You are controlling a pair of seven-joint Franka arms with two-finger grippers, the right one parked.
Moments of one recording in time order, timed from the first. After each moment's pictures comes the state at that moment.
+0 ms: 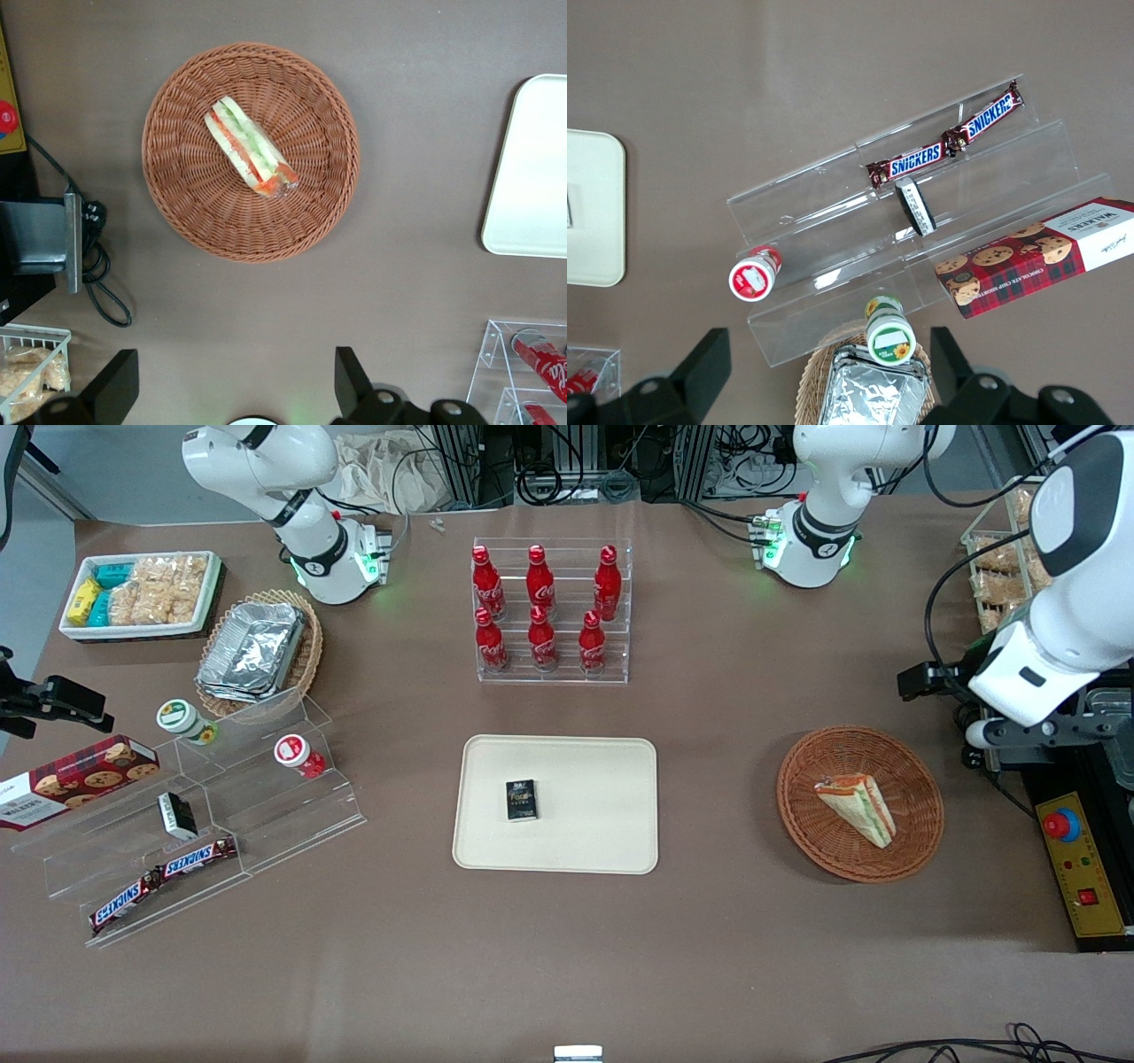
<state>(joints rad) -0.05 0.07 -0.06 -1.64 0.02 1.58 -0.12</state>
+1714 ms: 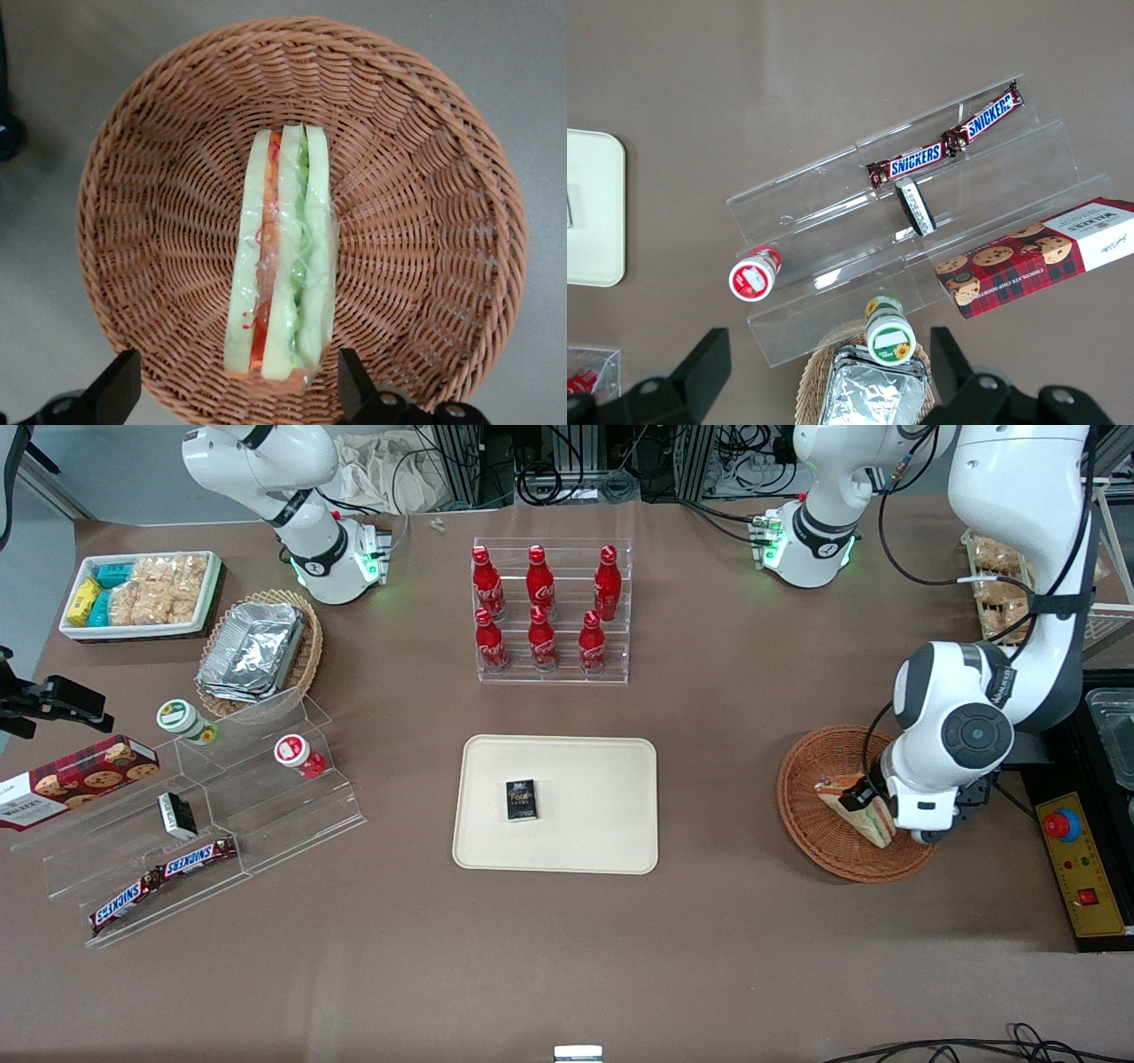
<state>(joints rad) -0.05 0.33 -0.04 -1.98 0.19 2.17 -0.89</state>
